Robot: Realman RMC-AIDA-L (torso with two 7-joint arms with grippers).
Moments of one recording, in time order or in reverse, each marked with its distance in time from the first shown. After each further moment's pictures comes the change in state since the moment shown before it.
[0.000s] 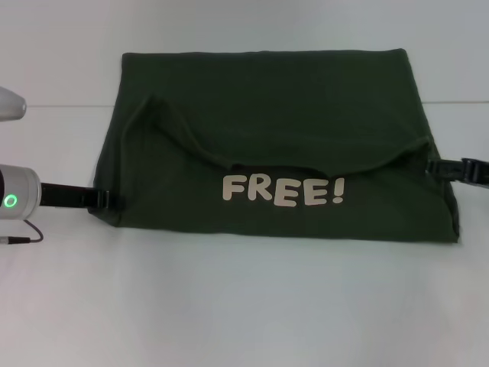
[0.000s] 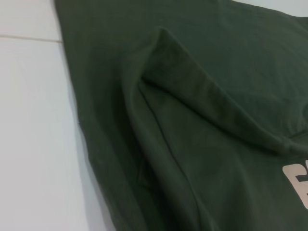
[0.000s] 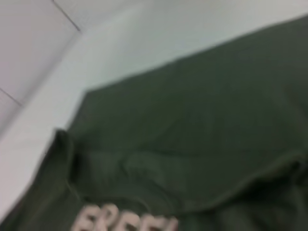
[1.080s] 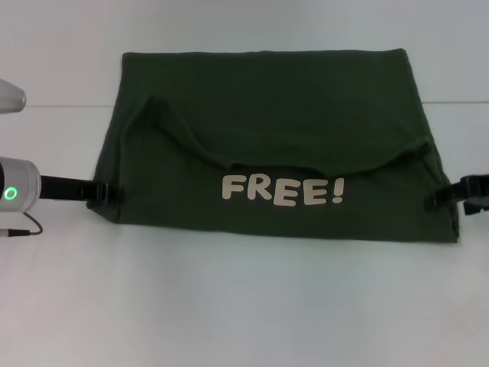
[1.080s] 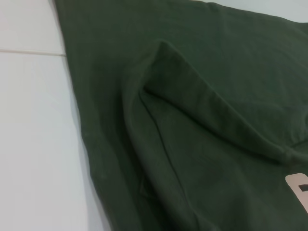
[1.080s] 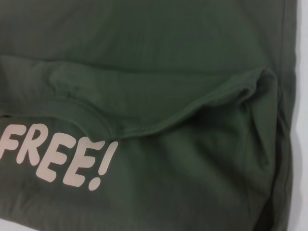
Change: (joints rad) left arm -0.012 0.005 0.001 0.002 0.001 -0.013 -0.004; right arm 0.210 -0.026 -0.014 -0.067 -0.558 -0.153 0.404
